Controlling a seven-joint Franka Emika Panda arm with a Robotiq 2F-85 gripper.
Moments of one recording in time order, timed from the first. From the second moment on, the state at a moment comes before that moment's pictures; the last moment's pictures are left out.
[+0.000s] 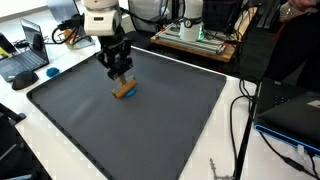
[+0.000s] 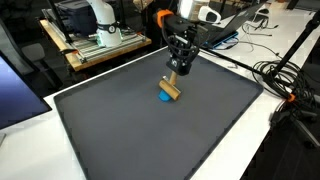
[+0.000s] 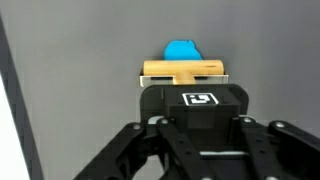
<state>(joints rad) -0.05 0.42 0.08 -1.82 -0.23 2.21 -1.31</state>
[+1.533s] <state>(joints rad) -0.06 0.31 0.10 -1.82 -0.04 2.19 -1.28</state>
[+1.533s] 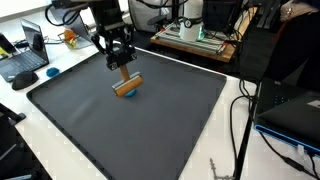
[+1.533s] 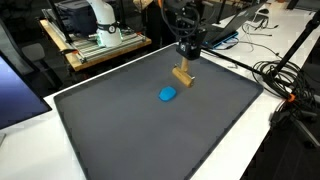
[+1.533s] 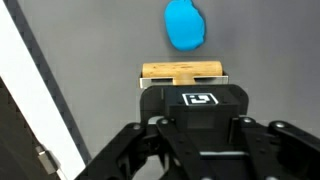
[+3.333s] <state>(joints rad) -0.02 0.22 0.04 -1.83 -0.11 2.03 -0.02</state>
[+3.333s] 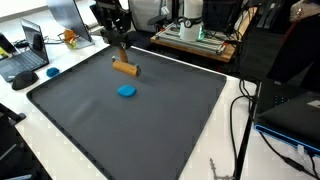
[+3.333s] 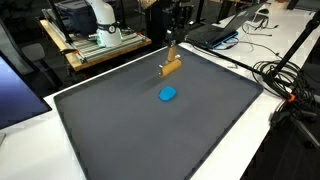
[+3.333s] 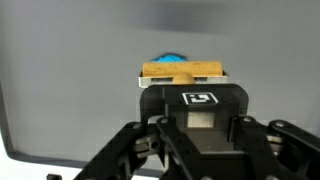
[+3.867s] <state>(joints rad) -0.02 0.25 0.03 -1.82 -0.11 2.07 -0.04</state>
